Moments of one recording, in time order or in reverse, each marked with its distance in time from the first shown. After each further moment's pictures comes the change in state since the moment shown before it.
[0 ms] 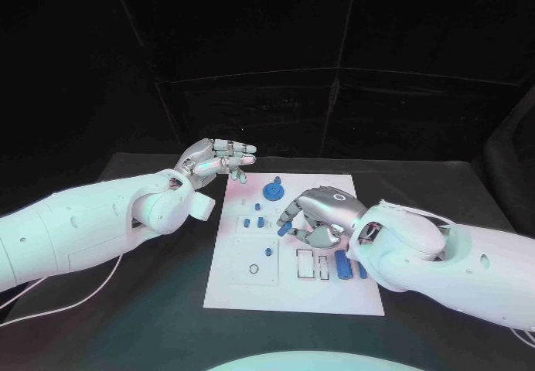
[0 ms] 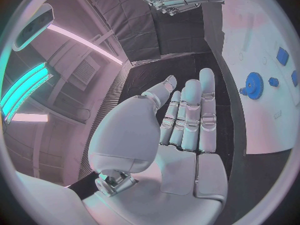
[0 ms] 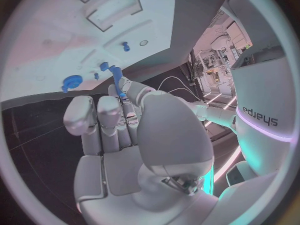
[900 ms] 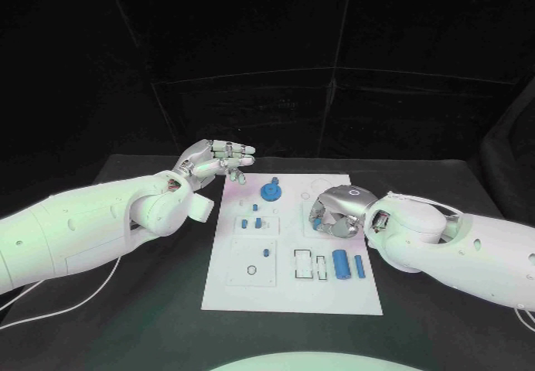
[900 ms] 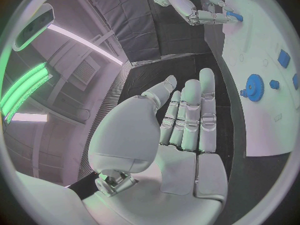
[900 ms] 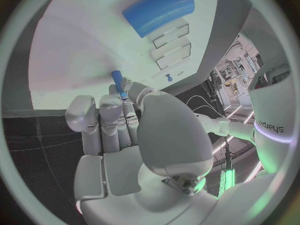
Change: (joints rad) left arm 0.001 0.002 0.000 0.004 0.000 -0.001 0.000; left_hand 0.000 0.000 0.000 0.000 0.000 0.000 0.000 0.000 0.000 0.000 0.000 0.000 -0.001 0.004 -0.004 0.000 0.001 0.000 0.000 0.000 0.000 0.002; right arm 0.004 -0.011 -0.001 -0.179 -0.041 0.148 -0.051; right_hand -0.001 0.005 -0.039 0.017 -0.017 -0.003 0.000 0.000 0.000 -0.005 -0.005 0.017 0.001 -0.001 0.001 -0.022 -0.021 0.016 -0.004 0.004 -0.018 -0.023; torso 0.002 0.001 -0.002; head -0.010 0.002
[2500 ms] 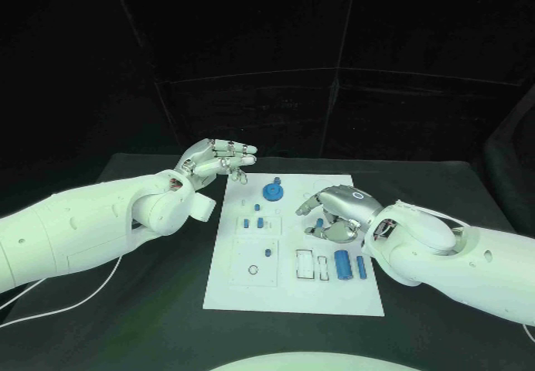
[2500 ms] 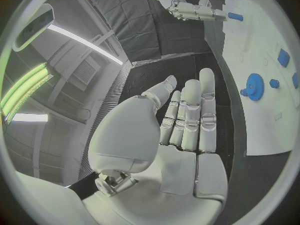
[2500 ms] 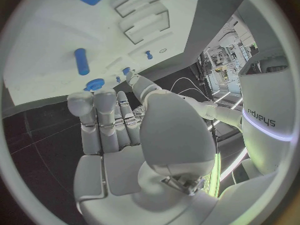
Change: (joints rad) left arm 0.000 -0.004 0.001 0.006 0.000 -0.004 0.002; left_hand 0.000 0.000 0.003 0.003 0.000 0.004 0.004 0.000 0.000 0.007 0.000 -0.007 -0.001 0.000 0.000 0.000 0.003 0.000 0.000 0.000 0.000 0.001; right arm -0.019 -0.030 0.000 0.071 0.071 -0.193 0.088; right_hand -0.064 -0.082 -0.167 0.016 0.089 -0.147 0.033 -0.044 -0.016 -0.193 0.028 -0.005 -0.005 -0.031 0.031 -0.099 -0.095 0.017 -0.084 0.034 -0.089 -0.137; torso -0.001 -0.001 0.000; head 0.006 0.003
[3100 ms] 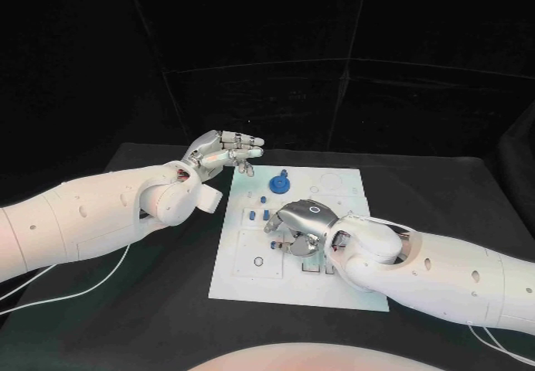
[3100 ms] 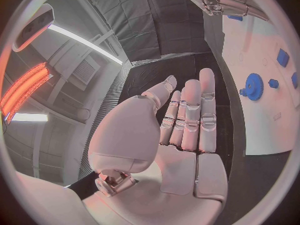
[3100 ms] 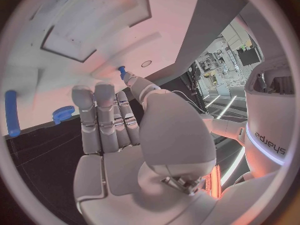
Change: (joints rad) left arm 0.000 0.000 0.000 0.002 0.000 -0.002 0.001; left_hand 0.000 0.000 0.000 0.000 0.000 0.000 0.000 0.000 0.000 0.000 0.000 0.000 0.000 0.000 0.000 0.000 0.000 0.000 0.000 0.000 0.000 0.001; right arm -0.076 0.222 -0.005 -0.090 -0.071 0.051 -0.020; right_hand 0.008 0.000 0.057 -0.012 0.020 0.022 0.014 0.008 0.004 0.035 0.006 -0.027 0.012 -0.044 0.009 -0.034 -0.017 0.000 -0.058 0.005 -0.033 -0.047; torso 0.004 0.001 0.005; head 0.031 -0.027
